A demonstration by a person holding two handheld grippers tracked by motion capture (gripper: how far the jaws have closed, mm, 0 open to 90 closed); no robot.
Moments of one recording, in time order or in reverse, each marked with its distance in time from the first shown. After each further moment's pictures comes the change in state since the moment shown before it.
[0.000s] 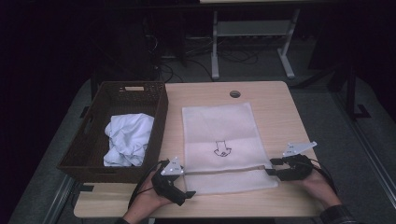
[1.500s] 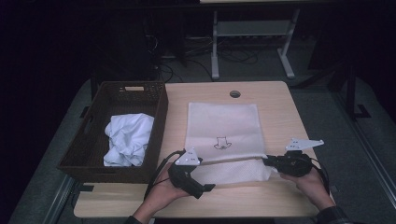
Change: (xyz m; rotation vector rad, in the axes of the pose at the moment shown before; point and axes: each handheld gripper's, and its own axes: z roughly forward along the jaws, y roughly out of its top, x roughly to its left) left arm -0.017 0.061 0.012 -0.115 -0.108 0.017; right arm 0.017 0.019 -0.015 -0.179 -0.012 0.150
